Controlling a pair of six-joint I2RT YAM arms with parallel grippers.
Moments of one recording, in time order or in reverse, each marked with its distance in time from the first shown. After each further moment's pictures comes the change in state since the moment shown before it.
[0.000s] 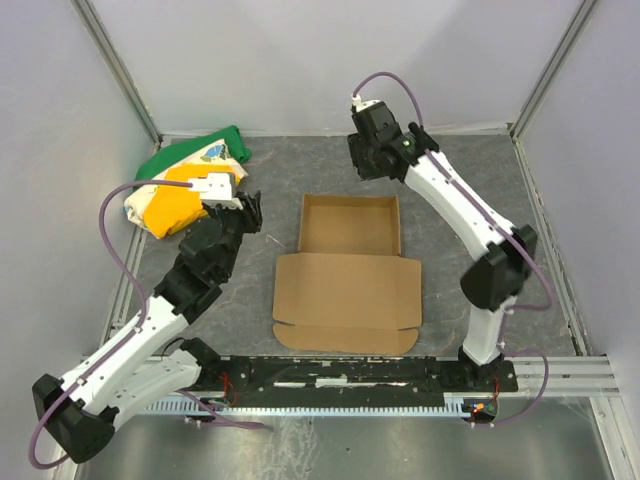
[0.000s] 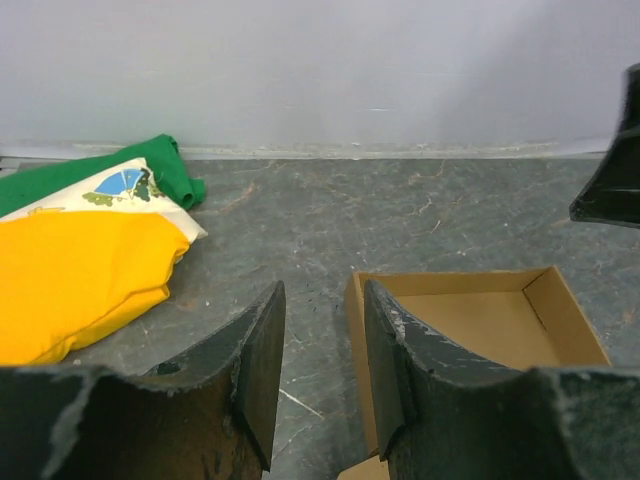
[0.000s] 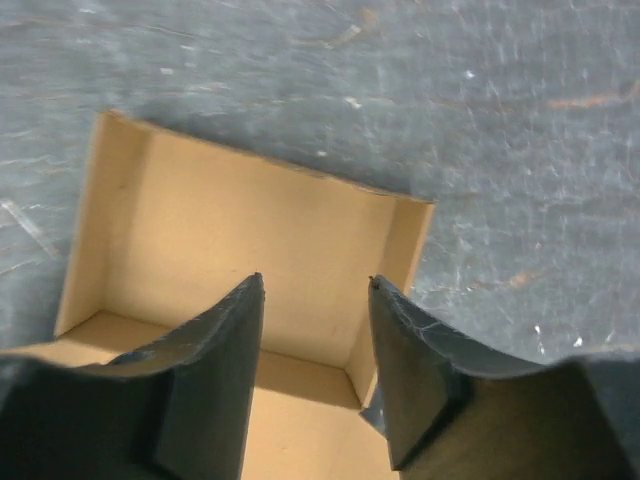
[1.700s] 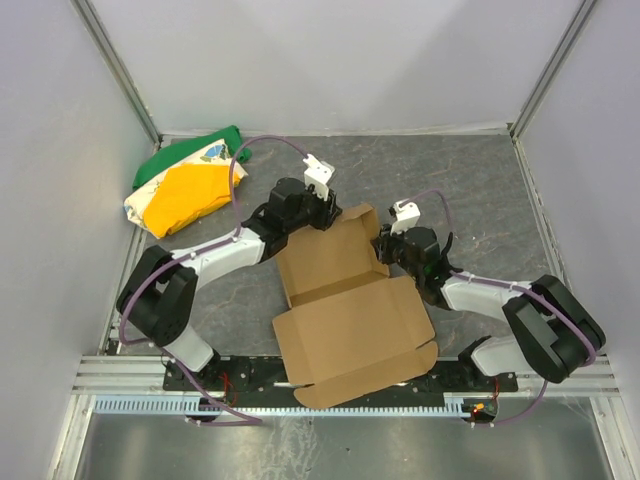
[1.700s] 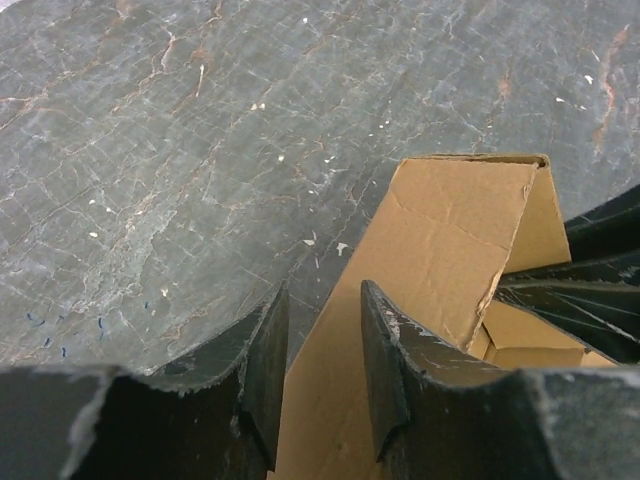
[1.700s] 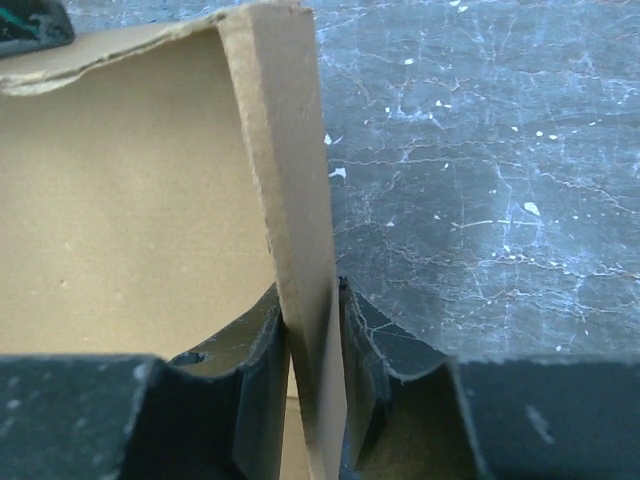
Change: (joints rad) left arm 0.003 0.770 0.236 0.162 0.623 0.054; right arm -0.018 -0.444 -1.471 1.431 -0.196 0.016
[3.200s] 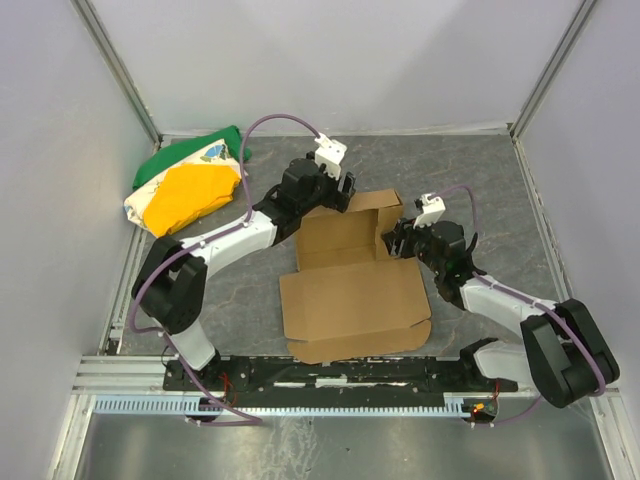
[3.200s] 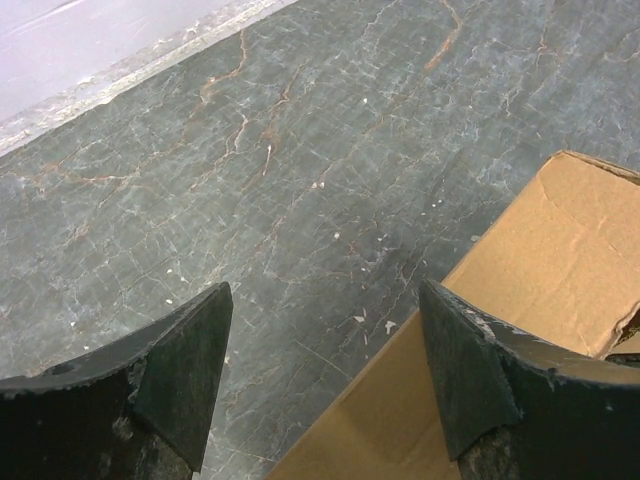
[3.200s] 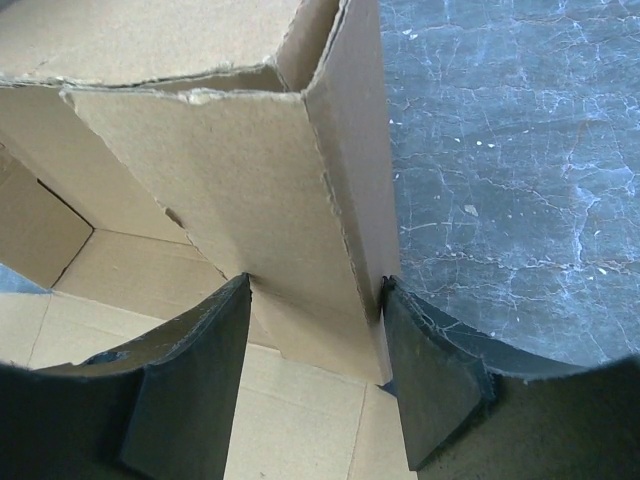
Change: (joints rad) left arm -0.024 0.086 0.198 -0.055 -0.142 0.064; right arm -0.176 -0.145 -0.027 -0.075 -0.180 0.029
